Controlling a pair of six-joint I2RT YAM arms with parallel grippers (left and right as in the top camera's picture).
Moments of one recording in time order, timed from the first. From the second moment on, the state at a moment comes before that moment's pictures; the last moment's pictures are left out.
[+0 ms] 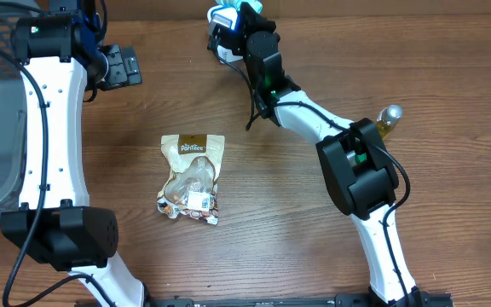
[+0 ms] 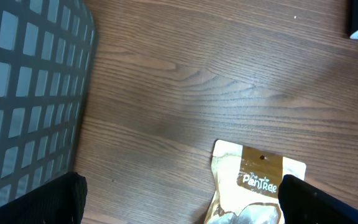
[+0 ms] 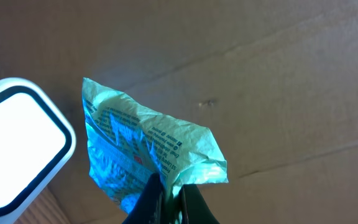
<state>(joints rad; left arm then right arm) 0.05 1.92 2.12 -1.39 -0.11 -0.21 0.50 2.41 1.80 0.61 0.32 -1.16</state>
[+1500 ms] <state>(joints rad) 0.05 1.92 2.12 -1.39 -0.11 -0.21 0.58 2.46 1.82 0.40 0.50 -1.08</state>
